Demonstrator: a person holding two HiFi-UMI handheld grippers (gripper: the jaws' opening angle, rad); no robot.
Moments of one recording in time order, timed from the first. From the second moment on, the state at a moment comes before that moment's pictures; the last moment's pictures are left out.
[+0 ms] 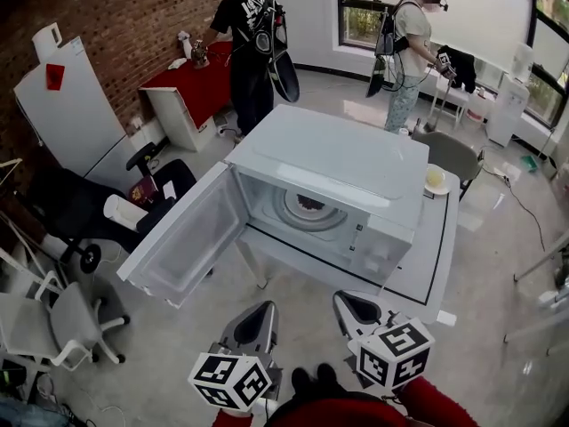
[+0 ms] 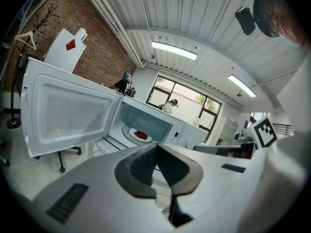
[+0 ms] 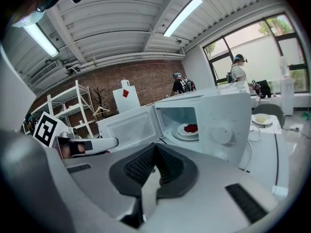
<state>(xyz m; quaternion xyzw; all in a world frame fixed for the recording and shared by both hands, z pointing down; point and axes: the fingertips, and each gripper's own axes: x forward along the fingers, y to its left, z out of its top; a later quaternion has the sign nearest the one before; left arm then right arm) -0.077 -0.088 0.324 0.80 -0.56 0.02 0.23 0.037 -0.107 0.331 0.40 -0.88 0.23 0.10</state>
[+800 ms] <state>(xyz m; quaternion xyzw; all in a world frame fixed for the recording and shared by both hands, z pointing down) -0.063 -0.072 0.307 0.80 -0.57 0.01 0.19 0.032 -0.100 0.317 0.38 -0.90 0.19 0.08</state>
